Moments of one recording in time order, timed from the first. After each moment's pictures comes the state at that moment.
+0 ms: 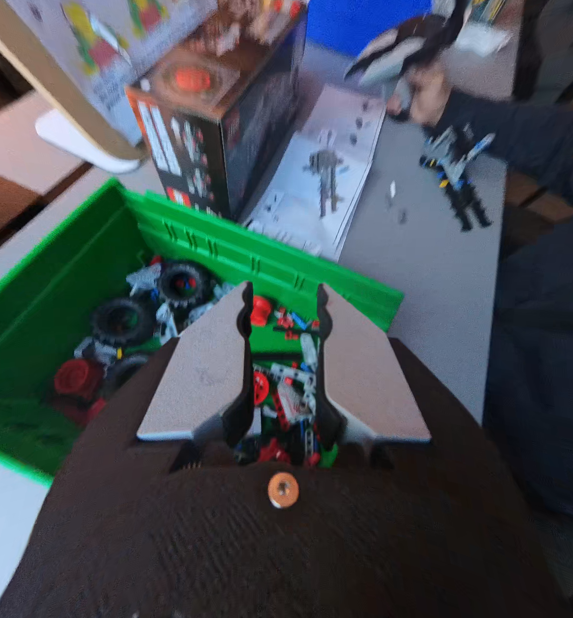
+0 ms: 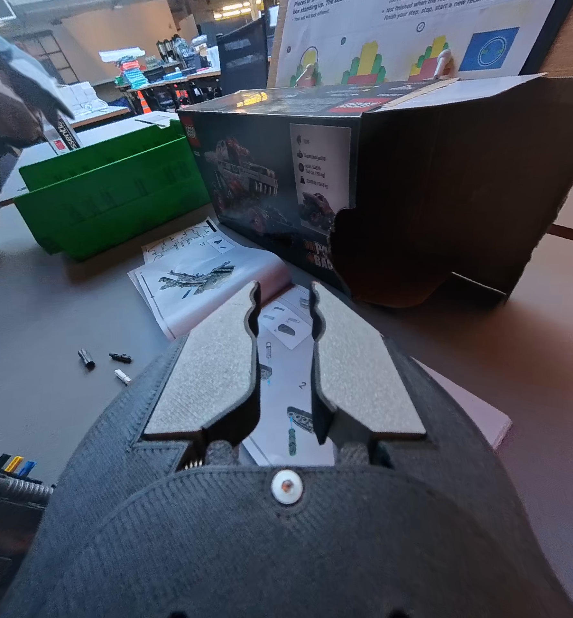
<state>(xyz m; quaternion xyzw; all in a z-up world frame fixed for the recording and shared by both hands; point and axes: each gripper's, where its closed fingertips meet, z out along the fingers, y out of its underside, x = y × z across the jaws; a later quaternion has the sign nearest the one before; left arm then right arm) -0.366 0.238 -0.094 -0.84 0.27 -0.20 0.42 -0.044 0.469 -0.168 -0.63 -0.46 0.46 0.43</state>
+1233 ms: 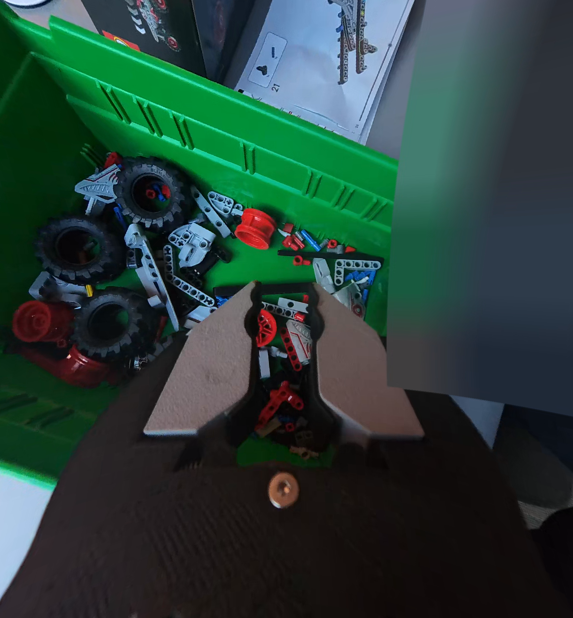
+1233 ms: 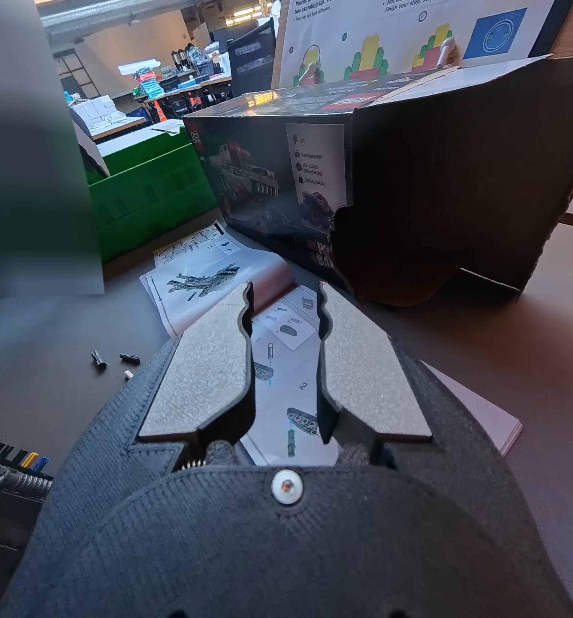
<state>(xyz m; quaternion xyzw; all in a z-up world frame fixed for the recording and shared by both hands) -0.379 0.218 -0.164 -0.89 0.32 -0.16 0.29 -0.045 0.471 -0.168 -0.63 -0.46 0.48 0.41</state>
